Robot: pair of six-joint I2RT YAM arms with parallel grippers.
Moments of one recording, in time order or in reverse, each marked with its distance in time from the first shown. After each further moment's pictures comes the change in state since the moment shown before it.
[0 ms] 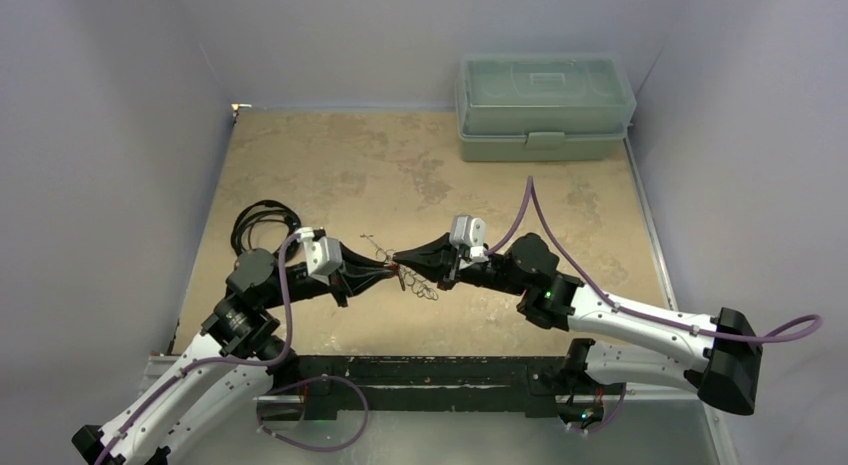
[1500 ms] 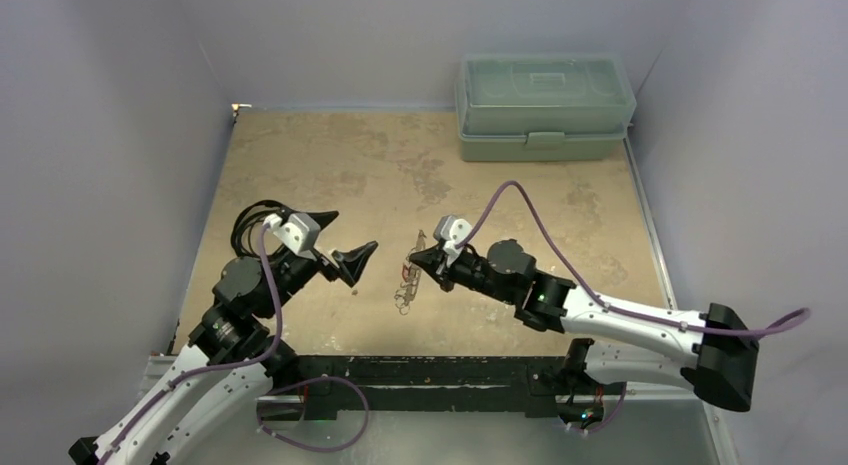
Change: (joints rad) left arm -0.005 -0.089 0.013 -0.084 -0.565 0.014; right arm 0.001 -0.009 -0.058 -0.196 0.261 0.006
